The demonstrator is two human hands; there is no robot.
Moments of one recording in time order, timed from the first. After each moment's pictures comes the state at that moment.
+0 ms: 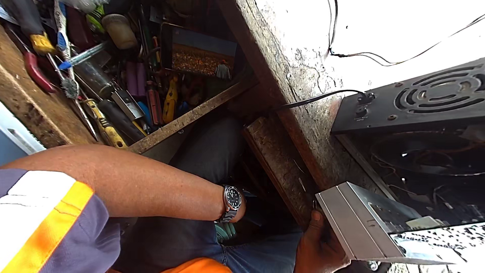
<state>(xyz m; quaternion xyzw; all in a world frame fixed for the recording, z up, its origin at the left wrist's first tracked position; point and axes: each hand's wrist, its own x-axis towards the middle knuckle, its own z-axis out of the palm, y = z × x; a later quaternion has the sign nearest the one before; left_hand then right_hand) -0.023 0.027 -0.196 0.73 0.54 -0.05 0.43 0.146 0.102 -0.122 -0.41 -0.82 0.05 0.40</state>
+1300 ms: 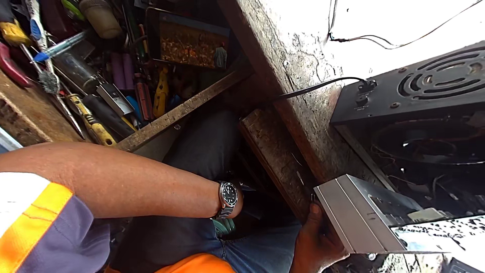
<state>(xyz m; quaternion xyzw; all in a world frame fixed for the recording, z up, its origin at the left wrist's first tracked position) -0.034 0.030 -0.179 0.76 0.48 -0.10 0.42 0.146 0.102 -0.122 -0.43 -0.81 0.03 0.39</state>
